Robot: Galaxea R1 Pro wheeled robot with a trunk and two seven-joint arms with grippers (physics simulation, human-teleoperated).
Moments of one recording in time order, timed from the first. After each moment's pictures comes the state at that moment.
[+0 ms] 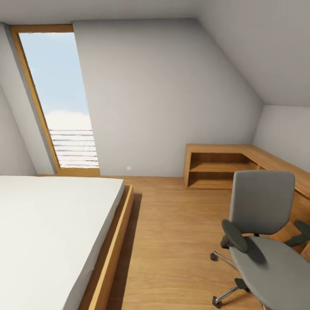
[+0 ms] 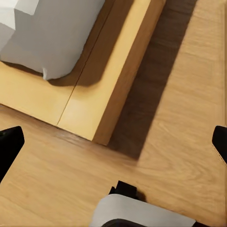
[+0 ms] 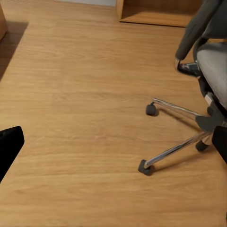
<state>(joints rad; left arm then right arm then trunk) -0.07 0.05 -0.79 -0.19 1.01 -0.52 0.25 -0.25 0.08 0.77 -0.01 -0.55 -0.92 -0.37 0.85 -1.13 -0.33</state>
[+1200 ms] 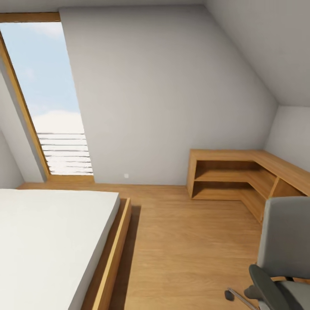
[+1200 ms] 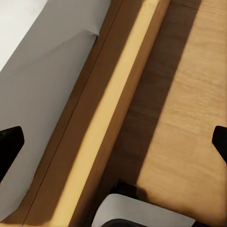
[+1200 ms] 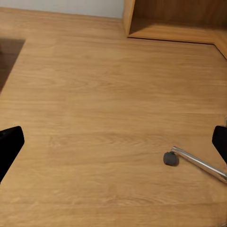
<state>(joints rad) -0.07 0.05 -0.80 -0.19 1.01 -0.52 0.25 -0.25 0.08 0.77 -0.01 -0.55 -0.92 -0.37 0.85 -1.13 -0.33</state>
